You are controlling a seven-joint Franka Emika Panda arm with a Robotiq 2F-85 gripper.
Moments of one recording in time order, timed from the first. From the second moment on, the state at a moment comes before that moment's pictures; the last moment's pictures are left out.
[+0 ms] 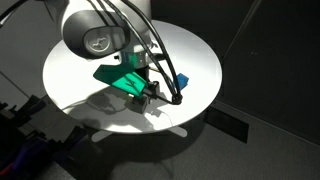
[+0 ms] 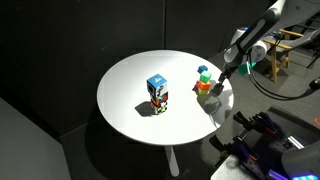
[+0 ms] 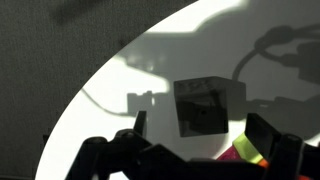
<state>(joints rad) -0.35 0.53 -0.11 -2.25 -0.02 2.78 -0.45</state>
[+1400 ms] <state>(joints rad) -0.38 0.66 -0.06 -2.19 -0.02 2.85 -0.45</state>
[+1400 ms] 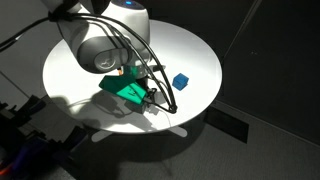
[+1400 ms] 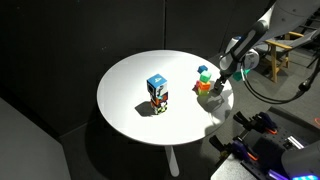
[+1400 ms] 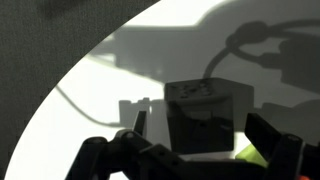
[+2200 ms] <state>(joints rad) -0.36 0.68 -0.09 -2.14 -0.02 2.84 -0.31</state>
